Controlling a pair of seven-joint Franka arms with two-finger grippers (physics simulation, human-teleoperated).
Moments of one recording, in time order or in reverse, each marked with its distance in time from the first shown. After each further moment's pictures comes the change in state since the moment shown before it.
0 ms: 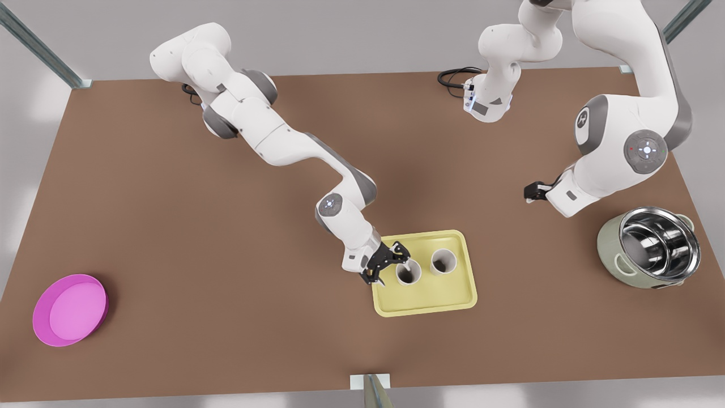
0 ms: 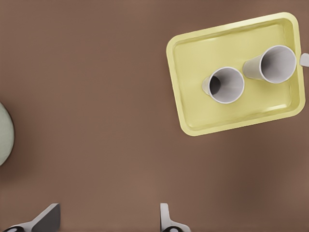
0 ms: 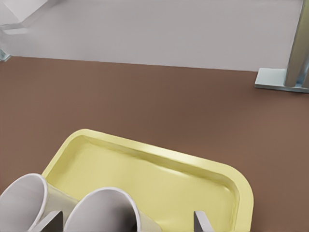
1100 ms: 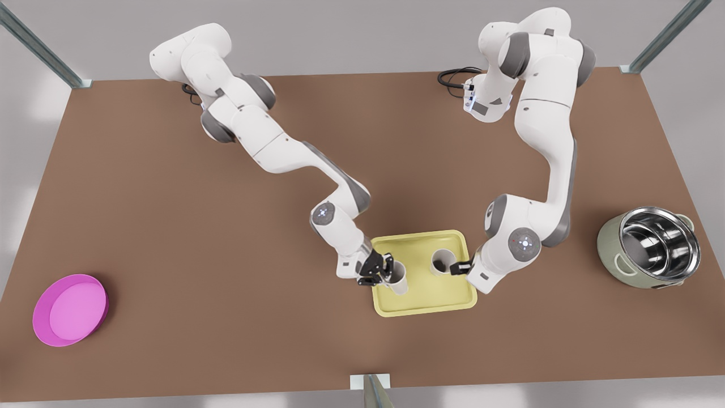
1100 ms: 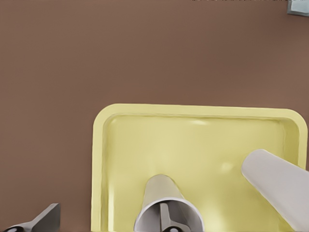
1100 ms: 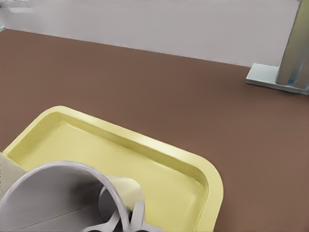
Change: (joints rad) left arm -0.163 0.538 -0.015 0.205 -0.047 0.471 -0.386; right arm -0.042 0.004 0.006 -0.061 0.017 0.057 -0.171
